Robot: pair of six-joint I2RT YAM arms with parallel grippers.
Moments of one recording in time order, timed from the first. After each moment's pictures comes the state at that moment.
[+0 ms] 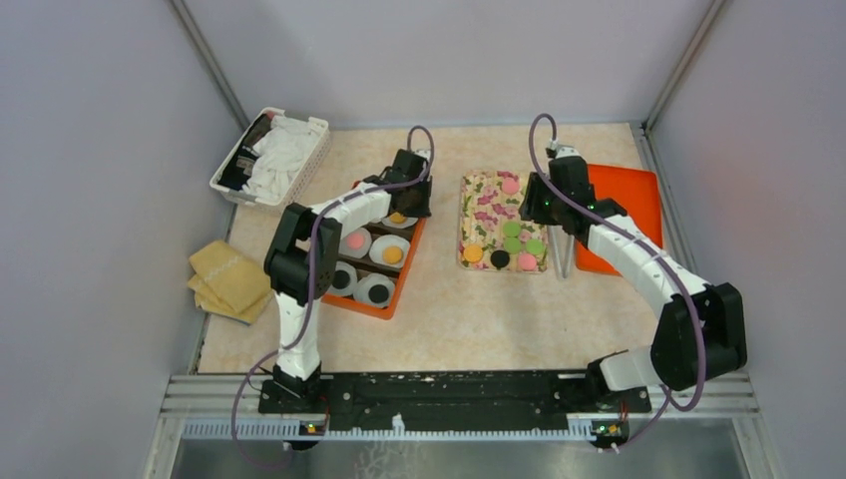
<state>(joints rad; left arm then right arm) -0.48 2.07 1.52 -0.30 0.05 -0.32 0.33 1.39 1.05 -0.35 0.07 0.37</state>
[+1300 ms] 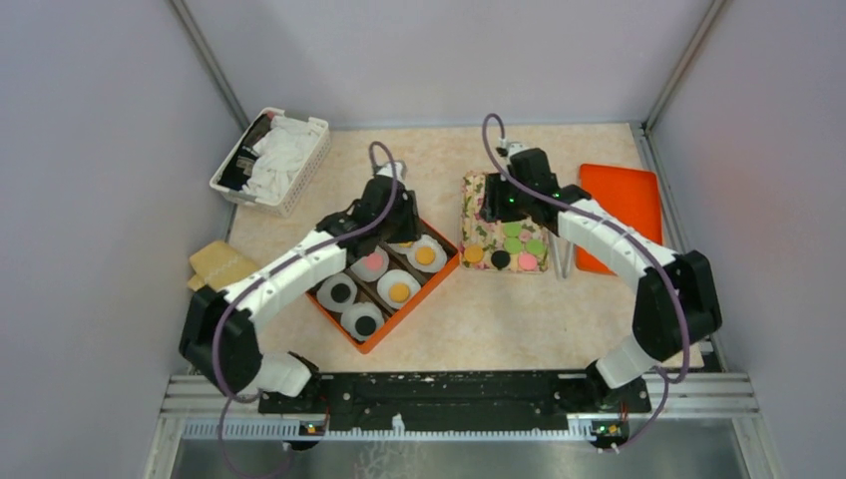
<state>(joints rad) -0.63 1.47 1.09 -0.32 -0.01 -0.50 0.45 1.52 1.15 -0.36 -0.07 0.32</state>
